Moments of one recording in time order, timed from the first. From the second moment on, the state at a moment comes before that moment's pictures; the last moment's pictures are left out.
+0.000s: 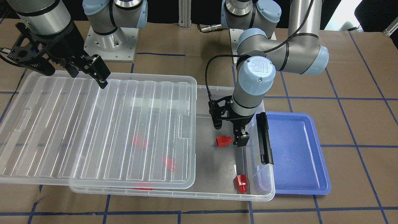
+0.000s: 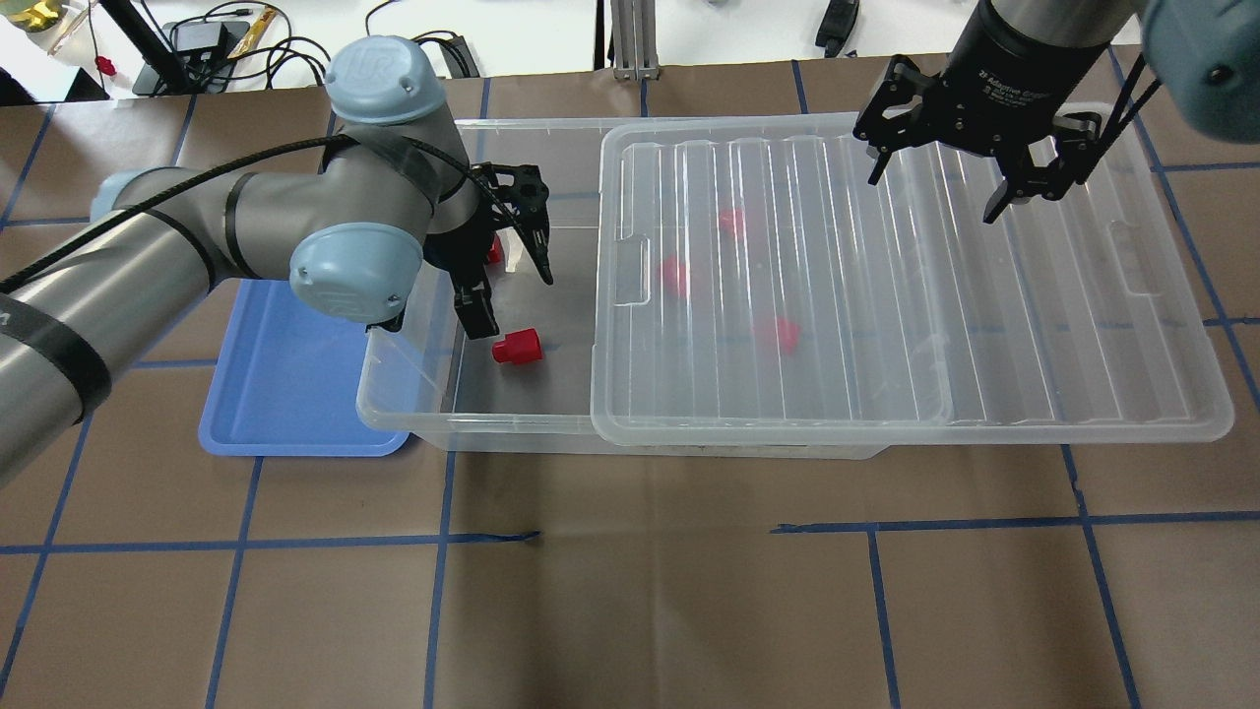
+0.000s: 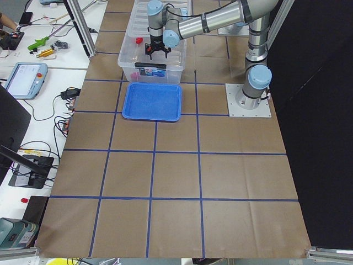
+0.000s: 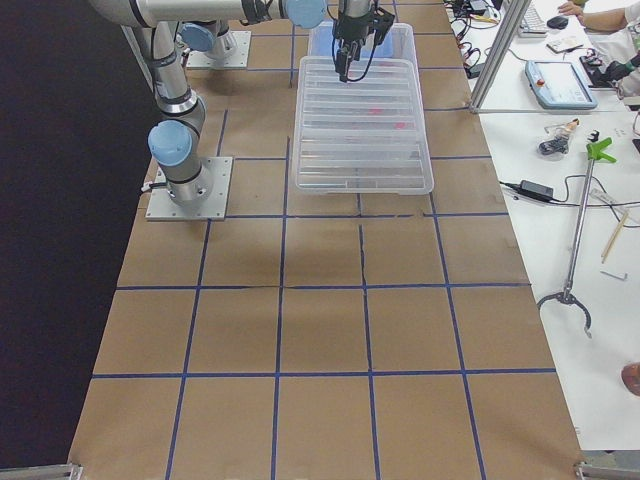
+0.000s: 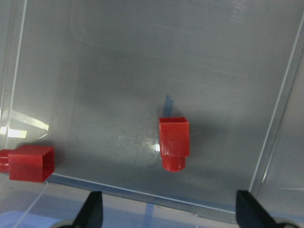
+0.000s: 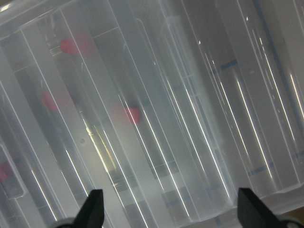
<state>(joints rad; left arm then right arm) -1.71 -1.90 -1.76 -1.04 1.59 1.26 1.55 -1.55 1.51 -1.55 -1.53 0.38</state>
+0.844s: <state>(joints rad) -1.71 -2.01 -1.86 -0.86 1.58 1.26 1.55 -1.54 1.52 -1.56 -1.55 0.34</state>
